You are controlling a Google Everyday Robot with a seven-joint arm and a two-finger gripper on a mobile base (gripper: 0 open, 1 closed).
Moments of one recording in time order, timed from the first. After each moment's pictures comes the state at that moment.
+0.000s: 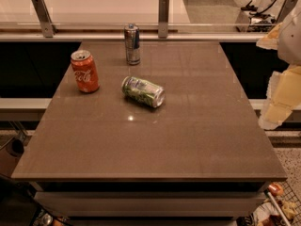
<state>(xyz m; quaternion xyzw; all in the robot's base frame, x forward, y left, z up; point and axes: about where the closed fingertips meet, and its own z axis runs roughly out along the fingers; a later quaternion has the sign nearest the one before) 0.438 -0.213 0.989 -0.60 0.78 -0.05 0.18</state>
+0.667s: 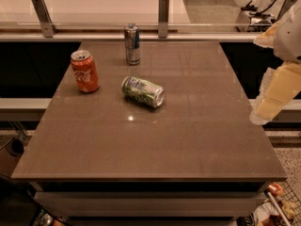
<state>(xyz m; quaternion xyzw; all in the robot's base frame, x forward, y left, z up) 0.447 -0.208 0.988 -0.59 0.78 -0.03 0.20</state>
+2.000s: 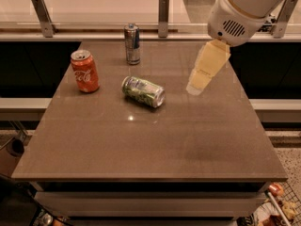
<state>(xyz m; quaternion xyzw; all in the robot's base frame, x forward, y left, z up) 0.519 -0.123 0.984 -0.55 0.81 0.00 0.21</state>
